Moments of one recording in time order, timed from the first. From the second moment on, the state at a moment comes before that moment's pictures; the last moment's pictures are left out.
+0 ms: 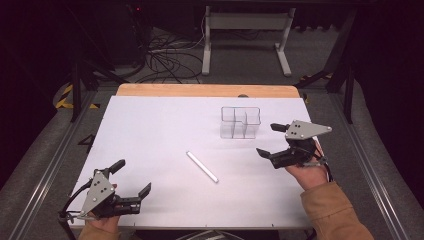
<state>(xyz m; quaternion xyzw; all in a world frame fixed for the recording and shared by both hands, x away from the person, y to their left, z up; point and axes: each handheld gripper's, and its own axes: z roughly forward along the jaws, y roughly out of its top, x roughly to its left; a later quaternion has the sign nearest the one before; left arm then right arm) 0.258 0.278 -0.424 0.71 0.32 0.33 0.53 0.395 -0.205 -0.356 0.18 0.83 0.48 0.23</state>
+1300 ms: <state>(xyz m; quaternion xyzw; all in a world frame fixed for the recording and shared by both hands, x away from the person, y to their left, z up) 0.259 0.281 -0.425 0.71 0.33 0.33 0.53 0.507 -0.121 -0.370 0.10 0.93 0.26 0.22</state>
